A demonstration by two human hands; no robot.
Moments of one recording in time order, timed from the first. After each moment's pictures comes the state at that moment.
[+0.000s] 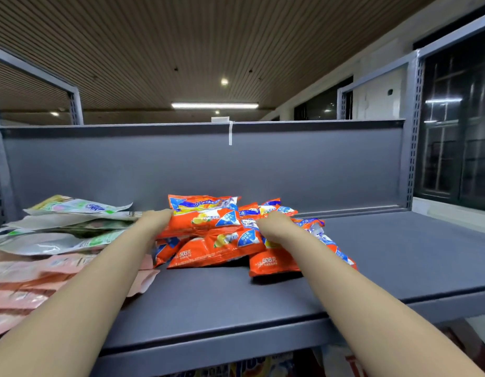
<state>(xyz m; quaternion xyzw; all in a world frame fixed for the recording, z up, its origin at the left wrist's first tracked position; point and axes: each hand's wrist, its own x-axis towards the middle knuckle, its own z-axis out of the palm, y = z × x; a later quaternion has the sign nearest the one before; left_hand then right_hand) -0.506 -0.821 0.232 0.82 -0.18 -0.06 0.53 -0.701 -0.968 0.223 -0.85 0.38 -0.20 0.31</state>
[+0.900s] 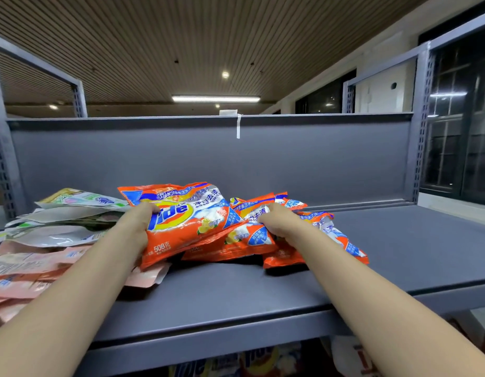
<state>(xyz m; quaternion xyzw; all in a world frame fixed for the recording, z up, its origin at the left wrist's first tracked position) -0.501 -0.778 0.236 0.67 -0.10 -0.21 0.70 -0.696 -0.945 0.224 -0.83 0.38 -0.24 0.33</state>
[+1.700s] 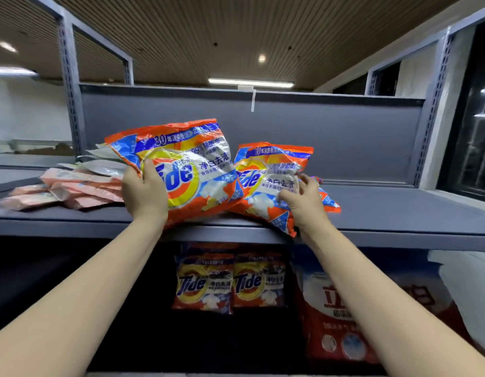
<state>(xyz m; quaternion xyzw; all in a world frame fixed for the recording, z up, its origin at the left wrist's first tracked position) -0.653 -0.704 0.177 0.61 -0.11 0.30 0.73 -0.821 -0.885 0.162 -0.63 0.12 -0.46 0.61</state>
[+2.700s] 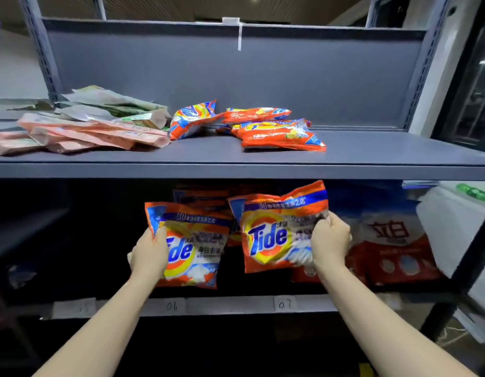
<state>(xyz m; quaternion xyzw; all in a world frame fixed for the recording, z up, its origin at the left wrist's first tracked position) -0.702 -0.671 -0.030 0.86 -0.13 0.10 0.48 -0.912 -0.886 0.002 -0.62 0.44 -0.54 0.36</state>
